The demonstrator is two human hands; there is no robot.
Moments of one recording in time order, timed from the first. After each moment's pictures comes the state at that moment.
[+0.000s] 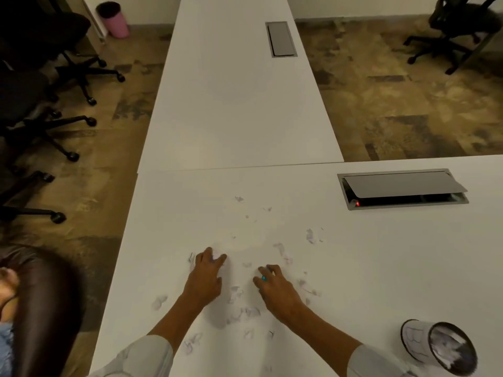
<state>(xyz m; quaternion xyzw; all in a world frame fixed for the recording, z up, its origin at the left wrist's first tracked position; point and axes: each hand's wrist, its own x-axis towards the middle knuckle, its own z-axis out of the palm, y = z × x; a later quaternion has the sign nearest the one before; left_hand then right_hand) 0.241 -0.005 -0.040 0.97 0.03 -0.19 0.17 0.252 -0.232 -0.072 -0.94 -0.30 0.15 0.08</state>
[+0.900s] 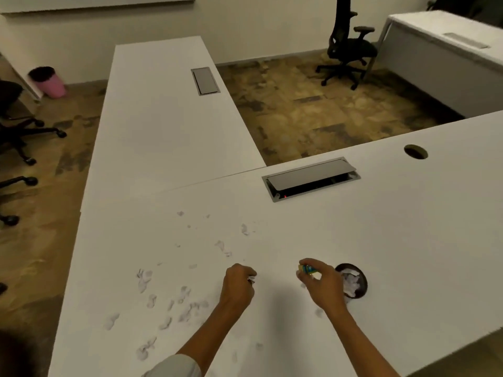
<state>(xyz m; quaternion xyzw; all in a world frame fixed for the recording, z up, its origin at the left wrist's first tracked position) 0.201 -0.238 0.038 0.93 0.02 -0.12 0.36 0.169 -0.449 0.045 -0.82 0.19 -0.02 0.54</state>
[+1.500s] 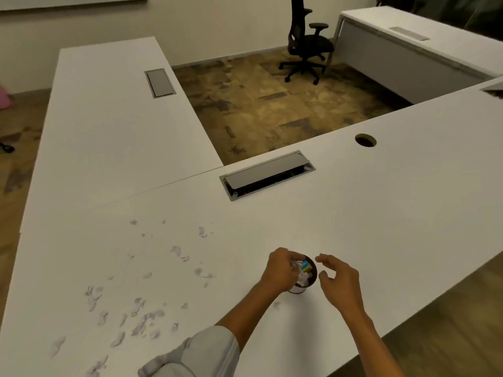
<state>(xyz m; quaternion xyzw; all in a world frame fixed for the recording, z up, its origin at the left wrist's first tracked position) 0.195 -0.439 0.082 0.86 -0.13 -0.24 0.43 0.120 -0.580 0.064 -0.86 0.23 -0.09 0.44</state>
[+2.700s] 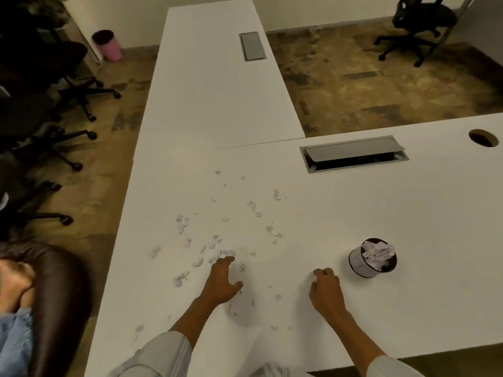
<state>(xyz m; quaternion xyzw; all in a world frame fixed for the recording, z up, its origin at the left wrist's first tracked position) 0.094 -0.134 -0.006 0.90 0.11 -0.22 0.35 0.097 -0.421 -0.046 -0.96 0.09 0.15 0.22</state>
